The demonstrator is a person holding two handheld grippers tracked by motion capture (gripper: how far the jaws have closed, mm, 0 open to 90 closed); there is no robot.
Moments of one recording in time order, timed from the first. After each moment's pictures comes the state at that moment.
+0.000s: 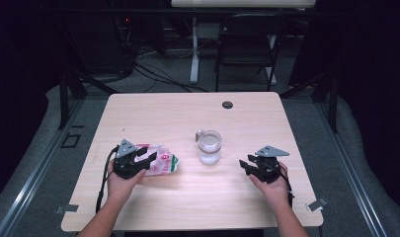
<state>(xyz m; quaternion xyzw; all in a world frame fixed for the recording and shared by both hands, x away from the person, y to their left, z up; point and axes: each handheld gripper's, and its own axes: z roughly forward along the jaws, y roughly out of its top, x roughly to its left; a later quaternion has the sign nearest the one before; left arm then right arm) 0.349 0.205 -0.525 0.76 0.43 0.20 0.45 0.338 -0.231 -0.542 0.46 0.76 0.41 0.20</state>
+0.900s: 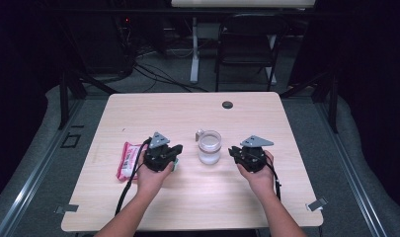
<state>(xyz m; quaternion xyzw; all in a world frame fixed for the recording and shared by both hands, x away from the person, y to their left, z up) 0.362 0.111 -0.503 0.78 0.41 0.16 0.46 0.364 -0.193 -0.527 0.42 0.77 0.43 0.22</state>
